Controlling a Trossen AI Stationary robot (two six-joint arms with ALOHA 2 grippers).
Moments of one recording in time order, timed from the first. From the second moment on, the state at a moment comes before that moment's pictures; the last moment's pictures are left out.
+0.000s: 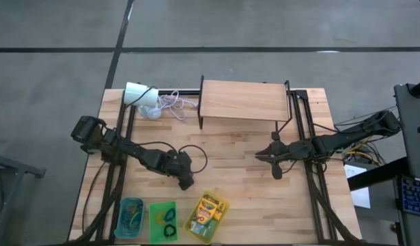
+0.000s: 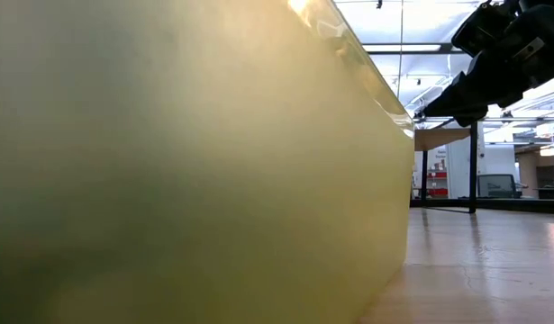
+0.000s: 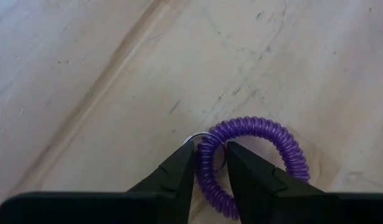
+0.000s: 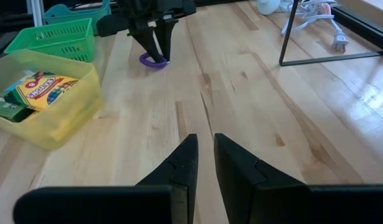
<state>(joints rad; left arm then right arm) -0.28 1.66 0.76 -0.30 -0.21 -0.87 0.28 0.76 0.25 0.06 0.31 0.29</state>
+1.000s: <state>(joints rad) -0.38 1.59 0.76 -0.49 -0.15 -1.26 0.28 0.76 0.25 0.06 0.31 0.29</state>
